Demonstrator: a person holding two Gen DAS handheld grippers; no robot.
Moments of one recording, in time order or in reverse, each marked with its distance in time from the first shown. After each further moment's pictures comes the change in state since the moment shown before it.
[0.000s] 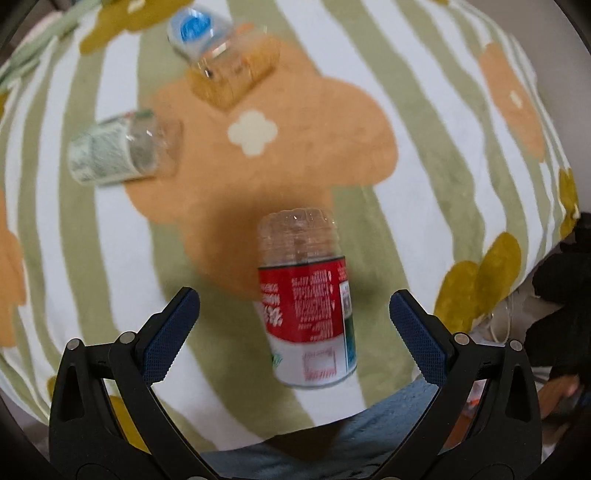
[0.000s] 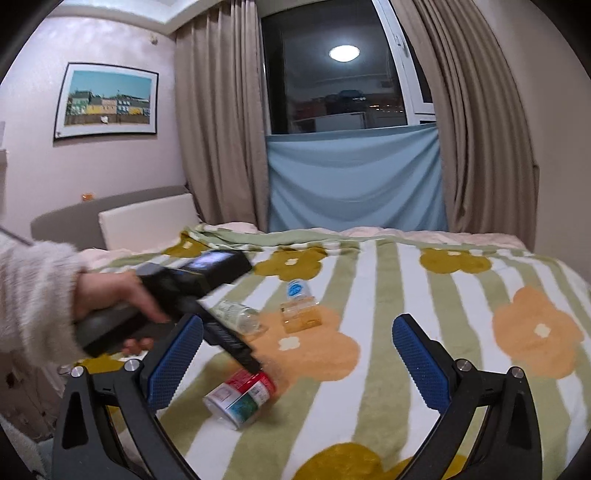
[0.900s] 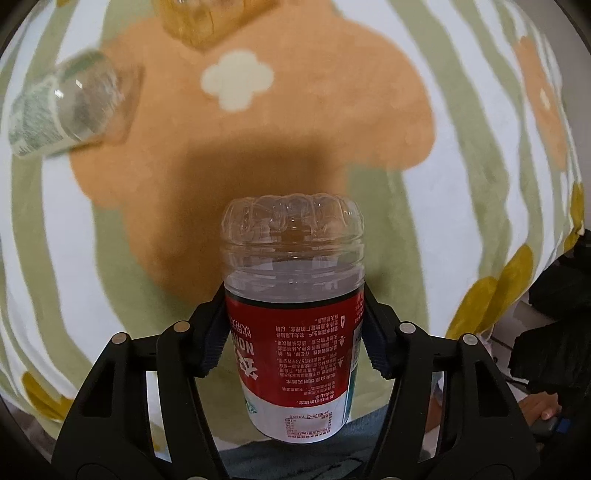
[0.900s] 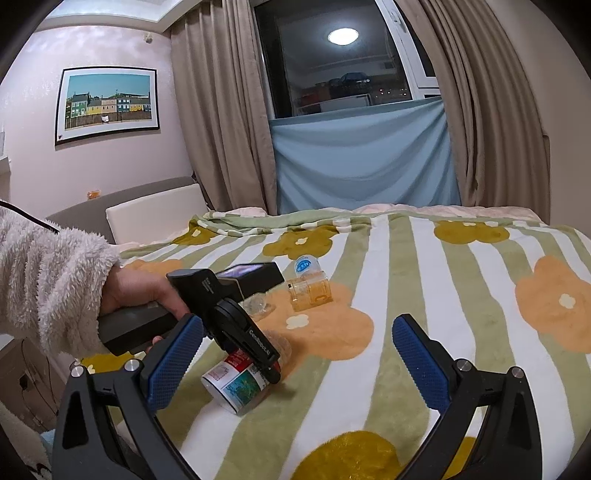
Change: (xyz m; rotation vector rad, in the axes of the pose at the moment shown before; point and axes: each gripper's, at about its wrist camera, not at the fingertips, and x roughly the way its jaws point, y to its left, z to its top) left arm 0.052 -0.010 0.003 -0.056 0.112 -0.053; right arm 0.018 -0.014 -0.025 0.038 0.050 0.059
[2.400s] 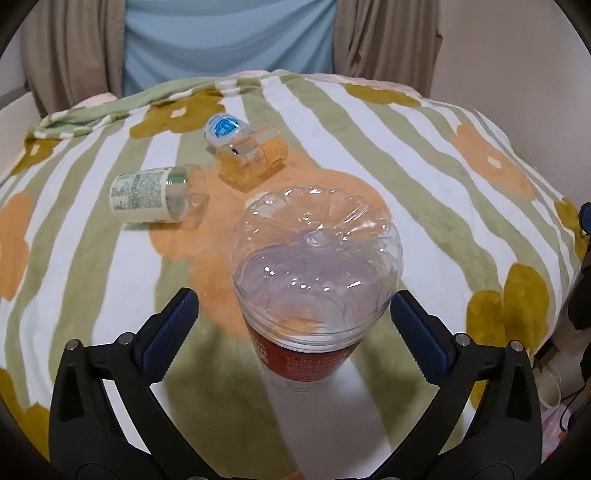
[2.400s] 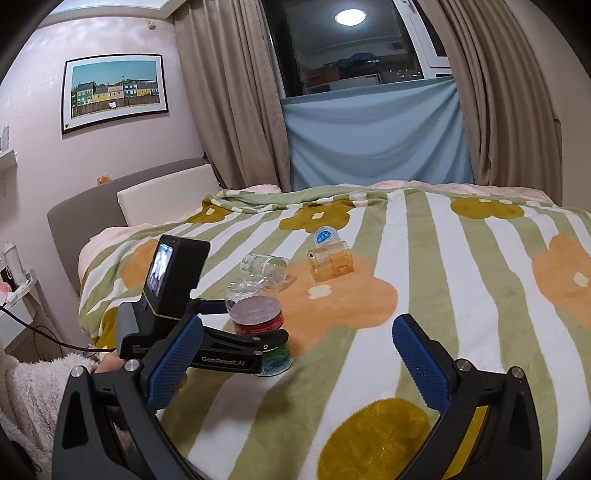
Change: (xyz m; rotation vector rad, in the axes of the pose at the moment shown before) left arm -0.027 -0.001 -0.139 0.111 -0.812 0.107; right arm 0.008 0.015 -0.020 0.006 0.085 0.054
